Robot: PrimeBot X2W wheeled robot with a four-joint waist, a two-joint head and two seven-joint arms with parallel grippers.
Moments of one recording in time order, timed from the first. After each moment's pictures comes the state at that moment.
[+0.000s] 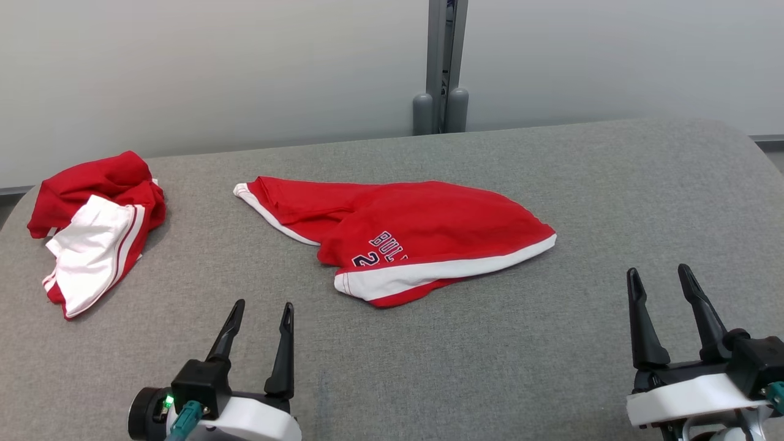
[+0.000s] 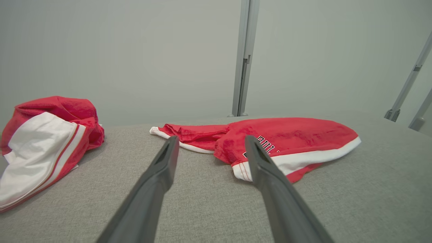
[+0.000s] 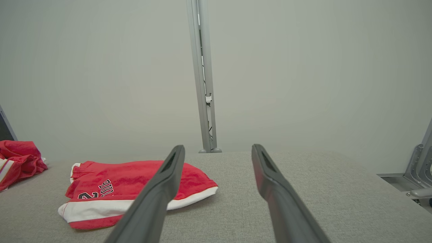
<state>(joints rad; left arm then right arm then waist) -0.04 0.08 -0.24 0.23 -0.22 0.10 -0.26 -0.03 -0.05 -0.01 0.11 0.15 0.13 -0.26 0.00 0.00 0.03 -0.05</state>
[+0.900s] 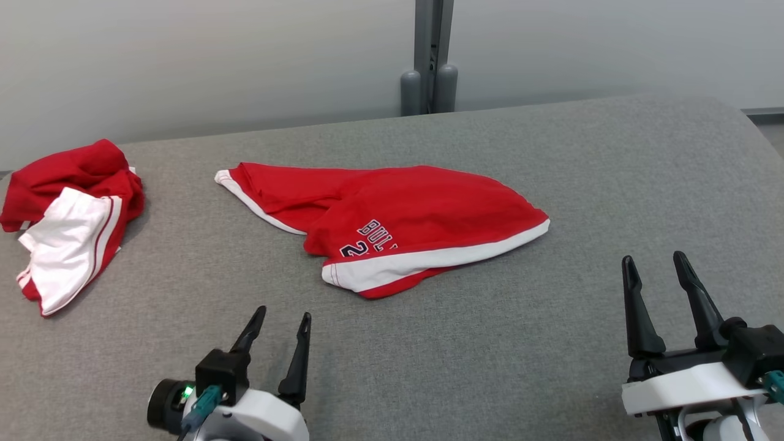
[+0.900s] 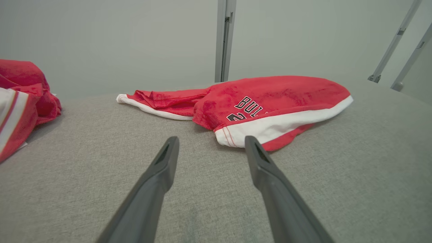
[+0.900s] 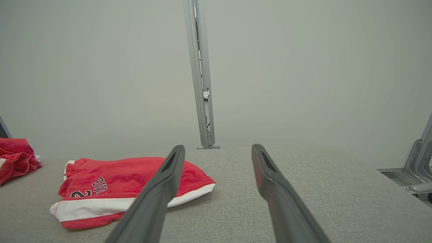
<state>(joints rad) -0.09 0.05 -0.22 0.38 -0.17 0.00 -0.26 -0.06 -0.05 0.00 0.11 0.16 0.13 -0.26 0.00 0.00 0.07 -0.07</state>
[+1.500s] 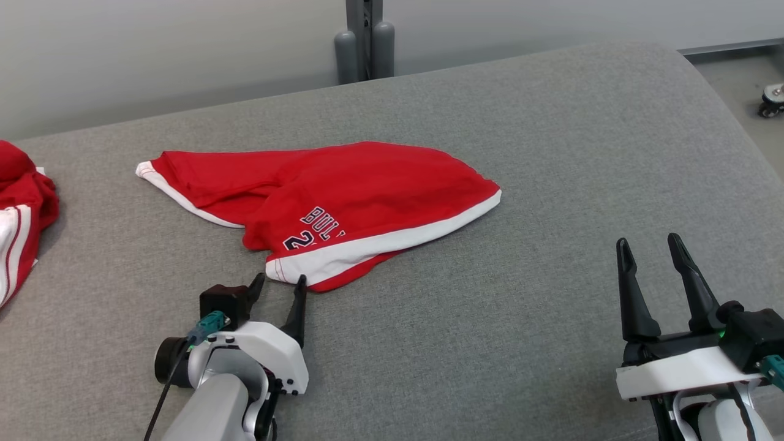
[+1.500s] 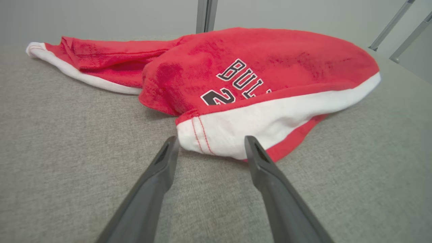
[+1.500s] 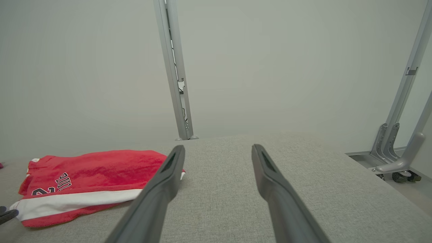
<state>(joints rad) -0.42 0.05 -0.36 0.81 -0.39 0.01 -0.23 -0.11 -0.05 0.02 0.12 0.18 0.13 -0.26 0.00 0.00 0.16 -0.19</state>
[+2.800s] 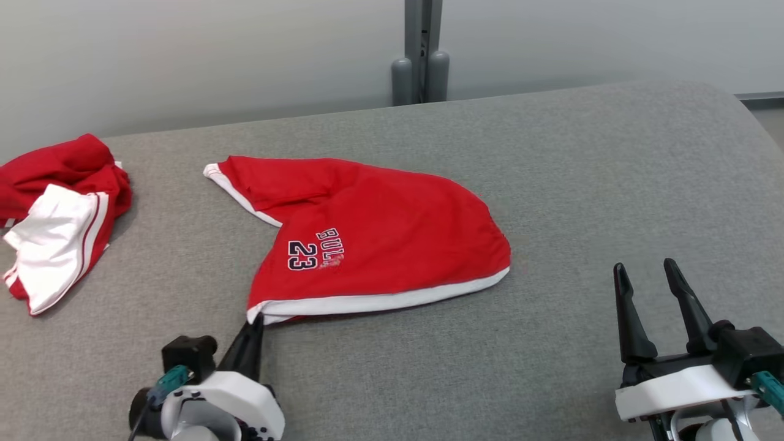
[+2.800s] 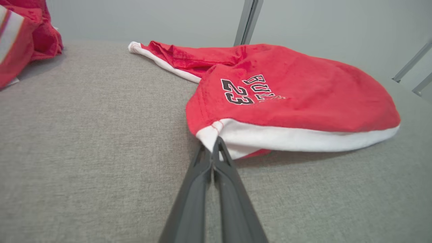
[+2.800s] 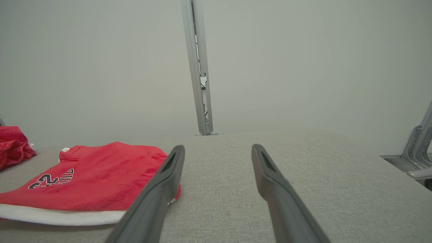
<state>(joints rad) -0.24 0.14 -0.39 0.62 -0.53 0.04 -0.26 -0.07 -0.05 0.01 0.15 0.16 0.13 -0.26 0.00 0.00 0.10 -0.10</state>
